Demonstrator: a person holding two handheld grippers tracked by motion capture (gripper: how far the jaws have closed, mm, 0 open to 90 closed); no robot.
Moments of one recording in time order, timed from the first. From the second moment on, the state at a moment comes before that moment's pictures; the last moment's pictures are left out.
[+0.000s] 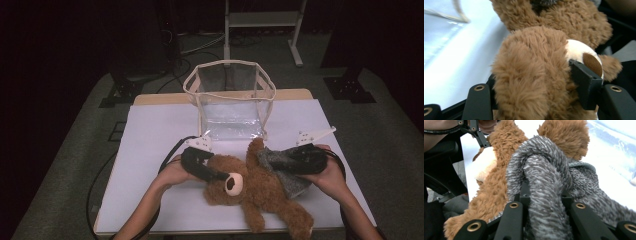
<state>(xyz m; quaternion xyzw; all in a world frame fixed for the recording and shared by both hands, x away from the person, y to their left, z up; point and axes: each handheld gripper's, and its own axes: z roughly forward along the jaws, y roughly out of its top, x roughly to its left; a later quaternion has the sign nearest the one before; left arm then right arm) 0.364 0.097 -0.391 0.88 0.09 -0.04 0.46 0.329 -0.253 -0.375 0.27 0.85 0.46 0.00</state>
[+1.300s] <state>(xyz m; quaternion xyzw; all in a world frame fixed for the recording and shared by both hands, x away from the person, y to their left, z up) 0.337 0.138 -0.393 0.87 0.06 0.00 0.50 0.341 -0.199 -0.348 0.22 0.87 0.44 0.02</state>
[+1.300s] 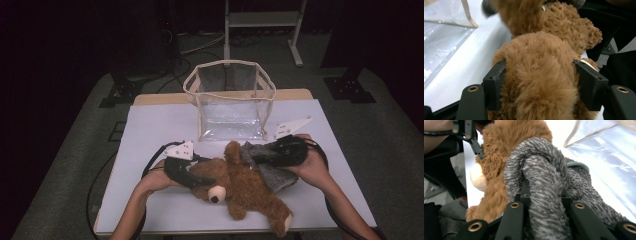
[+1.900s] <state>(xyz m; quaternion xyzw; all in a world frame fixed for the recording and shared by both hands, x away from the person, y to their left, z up) 0.329 0.142 -0.394 0.86 0.05 0.00 0.50 0.325 -0.249 -0.370 0.26 0.88 0.41 0.02</state>
